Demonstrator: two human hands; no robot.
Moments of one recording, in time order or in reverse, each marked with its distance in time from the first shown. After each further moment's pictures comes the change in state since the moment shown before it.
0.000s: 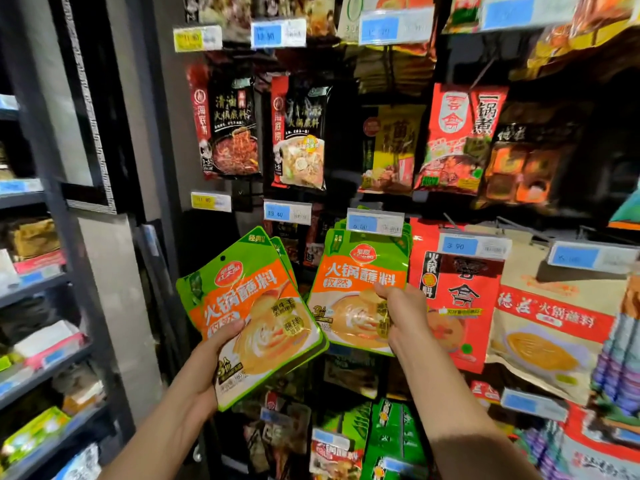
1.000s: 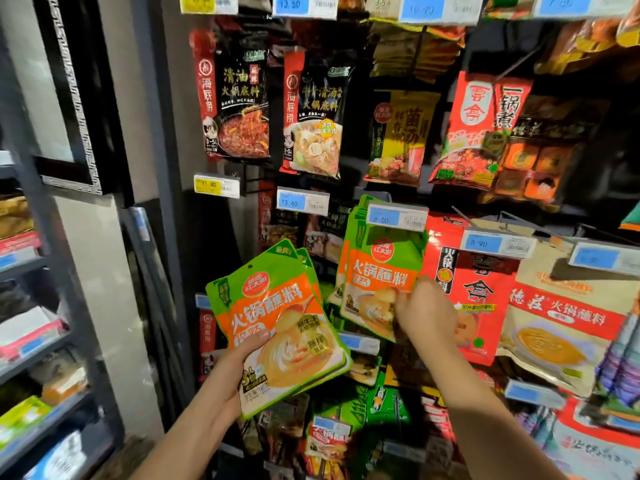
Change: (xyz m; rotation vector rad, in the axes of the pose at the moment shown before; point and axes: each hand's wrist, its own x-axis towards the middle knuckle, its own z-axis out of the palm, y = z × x) left_hand 0.025 -0.024 -0.025 -0.032 -0.067 -0.146; right_hand 0.004 0.011 -0.008 -1.390 0.277 -0.467
